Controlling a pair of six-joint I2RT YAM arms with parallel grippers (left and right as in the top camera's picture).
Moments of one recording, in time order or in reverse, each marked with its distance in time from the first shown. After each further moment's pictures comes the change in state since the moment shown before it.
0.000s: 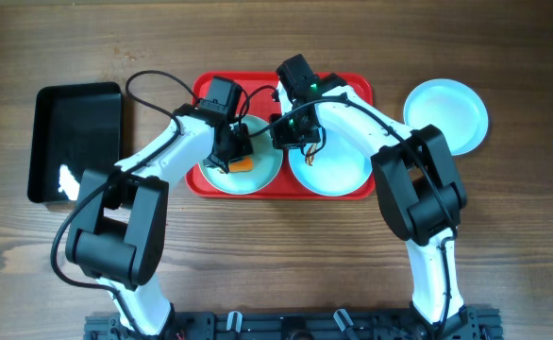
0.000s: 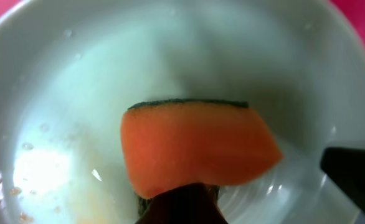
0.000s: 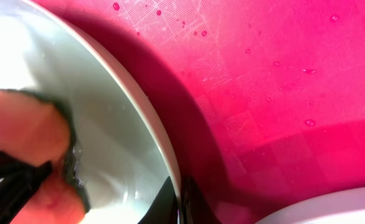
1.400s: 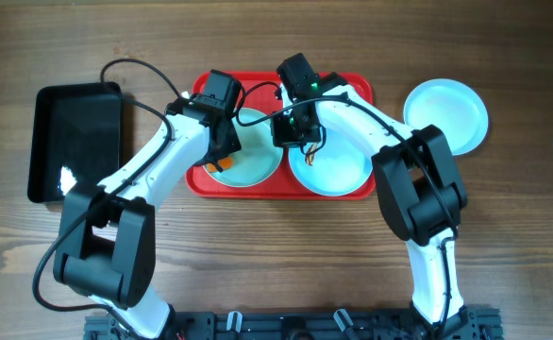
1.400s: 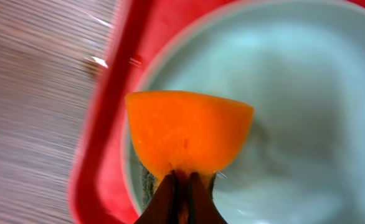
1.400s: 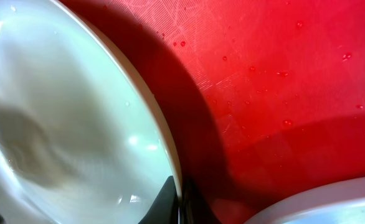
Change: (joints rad) left arm -0.009 -0.103 0.050 -0.169 -0.236 -0.096; right arm -0.001 -0.001 0.004 0.000 0.028 0.057
